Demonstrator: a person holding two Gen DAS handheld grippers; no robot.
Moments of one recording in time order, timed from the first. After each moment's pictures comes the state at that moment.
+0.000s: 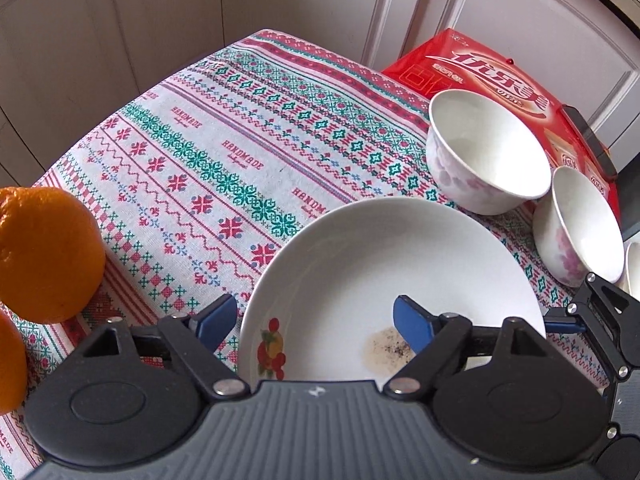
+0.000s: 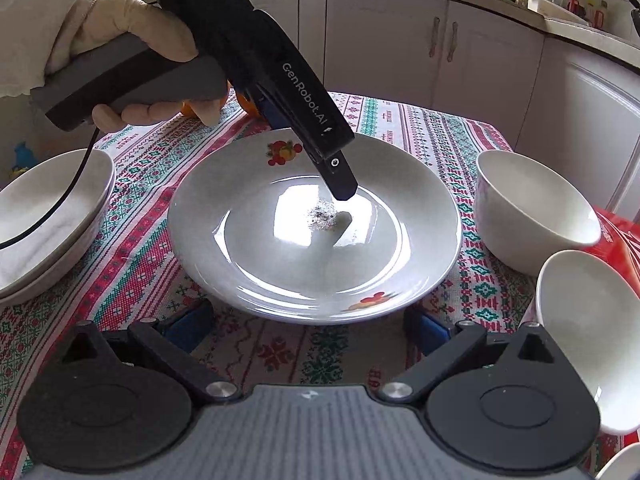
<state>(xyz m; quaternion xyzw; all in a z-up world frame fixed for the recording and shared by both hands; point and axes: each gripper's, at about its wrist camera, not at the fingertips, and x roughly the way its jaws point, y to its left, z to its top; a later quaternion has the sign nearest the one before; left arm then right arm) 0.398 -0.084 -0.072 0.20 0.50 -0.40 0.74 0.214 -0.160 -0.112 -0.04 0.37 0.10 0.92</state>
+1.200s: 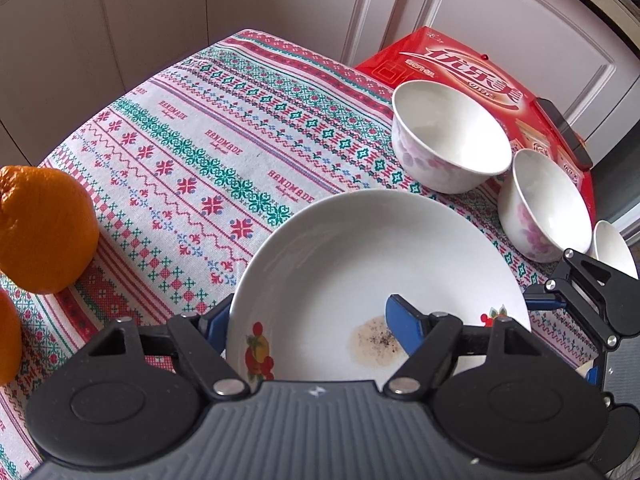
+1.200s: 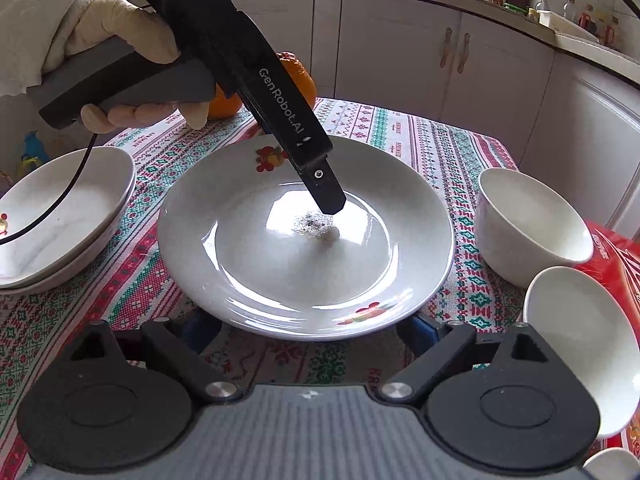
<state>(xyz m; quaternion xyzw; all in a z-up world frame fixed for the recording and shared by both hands) 0.374 -0.068 -0.057 0.19 0.50 -0.42 0.73 0.204 -0.155 -0.100 -0.06 0.37 0.11 0.92</state>
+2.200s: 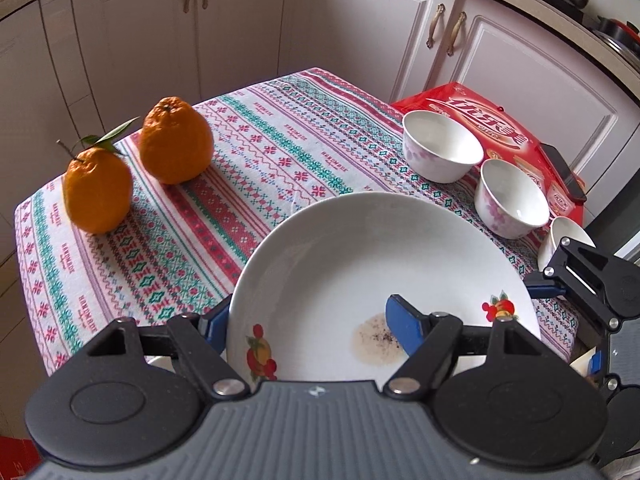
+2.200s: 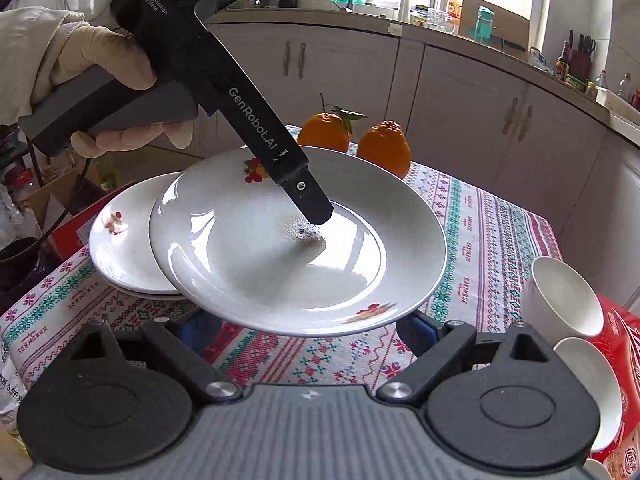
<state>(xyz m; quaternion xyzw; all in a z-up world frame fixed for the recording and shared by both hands) 0.286 0.045 -0.003 0.12 0.46 -0.35 0.81 0.154 -0.093 -0.048 -0.12 0.32 0.20 0.92</state>
